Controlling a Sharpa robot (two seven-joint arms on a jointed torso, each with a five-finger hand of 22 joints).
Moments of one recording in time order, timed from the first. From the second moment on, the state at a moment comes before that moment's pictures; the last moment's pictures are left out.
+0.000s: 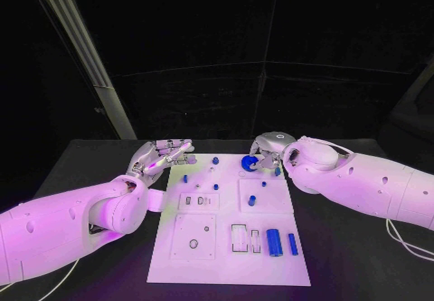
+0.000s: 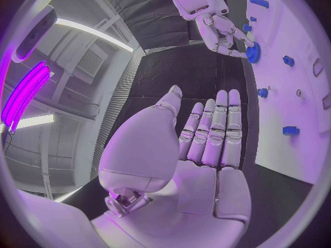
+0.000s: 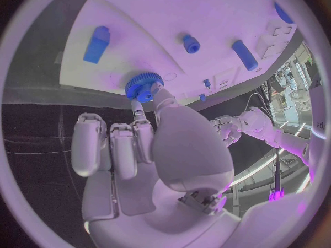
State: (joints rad) left arm 1.25 -0.83 -0.15 1.54 0.05 -0.35 0.58; left_hand 1.37 -0.02 0.07 0.15 0.06 0.90 0.23 0.08 0.07 0.97 0.19 0.08 0.06 1.05 0.14 0.14 0.15 0.18 0.89 0.25 0.32 0.12; right arm 1.25 -0.70 0.01 1.32 -1.71 -0.20 -0.23; right_hand 1.39 0.01 0.10 0.11 0.16 1.02 0.14 0.17 0.07 1.47 0.04 1.40 1.31 1.47 -0.03 1.54 1.31 0.07 1.42 0.07 1.45 1.26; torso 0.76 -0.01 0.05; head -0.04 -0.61
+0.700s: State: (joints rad) left arm 1.25 -0.83 -0.15 1.54 0.05 -0.35 0.58; left_hand 1.37 -0.02 0.07 0.15 0.06 0.90 0.23 0.08 0.07 0.97 0.19 0.08 0.06 1.05 0.14 0.14 0.15 0.18 0.89 0.25 0.32 0.12; right arm 1.25 -0.61 0.00 1.37 -1.76 -0.28 -0.24; right_hand 1.39 0.01 0.11 0.11 0.17 1.02 0.14 0.16 0.07 1.47 0.04 1.40 1.31 1.47 -0.03 1.54 1.31 0.07 1.43 0.07 1.45 1.27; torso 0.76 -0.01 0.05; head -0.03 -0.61
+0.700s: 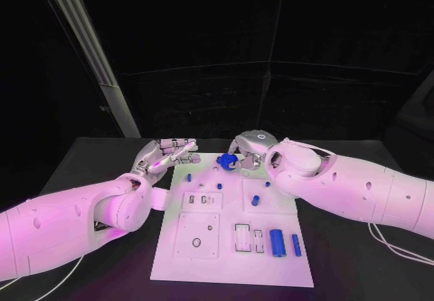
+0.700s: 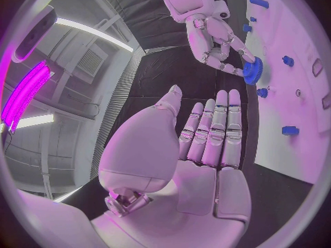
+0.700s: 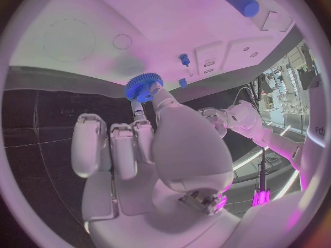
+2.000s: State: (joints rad) left arm 1.25 -0.82 -0.15 1.54 0.05 -0.35 0.58; left_hand 1.37 -0.02 0.07 0.15 0.06 0.90 0.23 0.08 0.07 0.97 0.19 0.08 0.06 1.05 0.14 0.14 0.15 0.18 0.89 0.25 0.32 0.12; right arm 1.23 -0.48 0.00 1.28 -1.76 -0.22 -0.26; right_hand 1.28 -0.05 0.11 0.15 0.12 0.92 0.16 0.07 0.07 1.42 0.07 1.29 1.31 1.47 -0.01 1.54 1.31 0.07 1.43 0.09 1.45 1.26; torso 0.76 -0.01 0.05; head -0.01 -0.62
